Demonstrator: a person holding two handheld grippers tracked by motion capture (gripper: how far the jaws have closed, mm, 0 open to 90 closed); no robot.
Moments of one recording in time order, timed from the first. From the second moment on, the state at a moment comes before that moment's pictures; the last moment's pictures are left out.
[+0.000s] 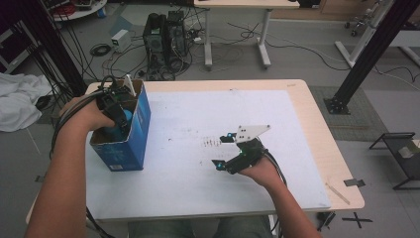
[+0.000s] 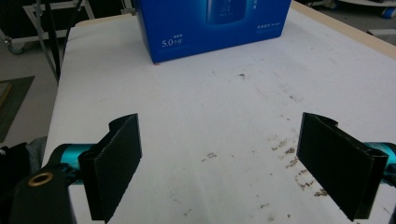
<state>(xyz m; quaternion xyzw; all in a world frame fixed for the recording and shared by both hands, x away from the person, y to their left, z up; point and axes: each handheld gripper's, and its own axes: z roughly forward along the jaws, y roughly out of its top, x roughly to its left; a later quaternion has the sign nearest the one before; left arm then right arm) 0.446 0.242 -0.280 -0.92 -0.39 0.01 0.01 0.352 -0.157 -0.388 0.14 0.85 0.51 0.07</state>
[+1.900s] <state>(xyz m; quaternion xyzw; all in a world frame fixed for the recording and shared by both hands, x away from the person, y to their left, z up) 0.410 0.213 -0.179 -0.94 -0.35 -0.04 -0.01 0.359 -0.171 -0.355 0.13 0.85 0.50 0.07</state>
